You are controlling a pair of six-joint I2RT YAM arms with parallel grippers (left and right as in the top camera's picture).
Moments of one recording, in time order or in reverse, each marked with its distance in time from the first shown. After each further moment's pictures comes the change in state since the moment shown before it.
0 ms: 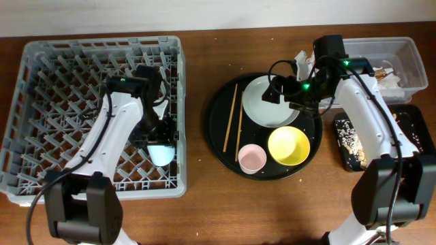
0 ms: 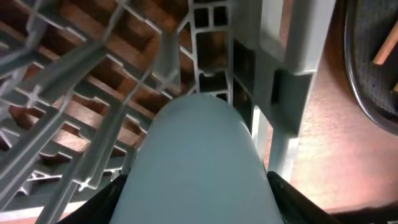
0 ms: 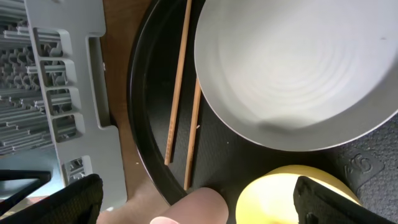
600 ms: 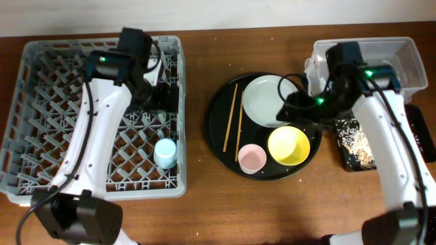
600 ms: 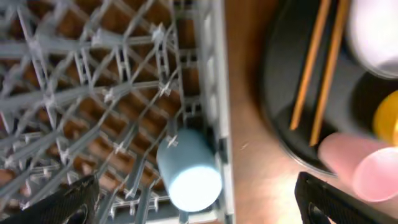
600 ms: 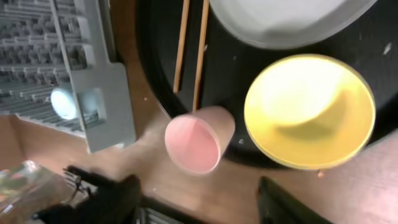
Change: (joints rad) left arm 0.000 -0.002 0.373 -0.061 -0.010 -0.011; right arm 0.011 -0.212 0.002 -0.322 0.030 -0.029
